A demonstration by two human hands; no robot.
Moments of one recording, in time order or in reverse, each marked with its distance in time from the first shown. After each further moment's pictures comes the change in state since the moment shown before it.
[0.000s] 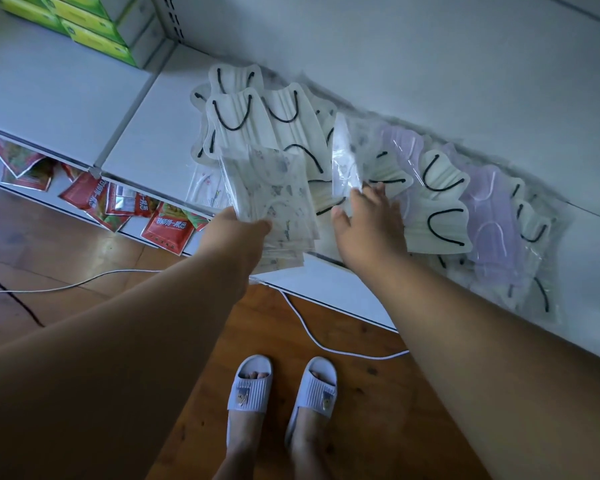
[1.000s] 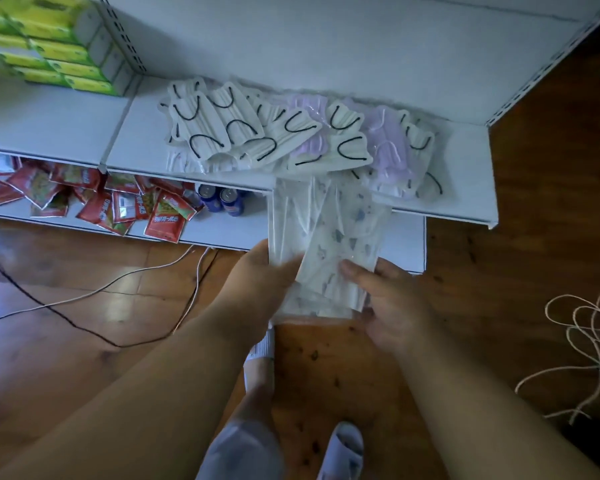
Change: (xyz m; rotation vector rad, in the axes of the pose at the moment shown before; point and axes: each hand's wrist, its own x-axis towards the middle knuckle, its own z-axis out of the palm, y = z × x) left_hand -0.270 -0.101 0.007 0.089 -0.411 0.171; right_hand -0.329 0.073 -0.053 1.591 -0.070 0.542
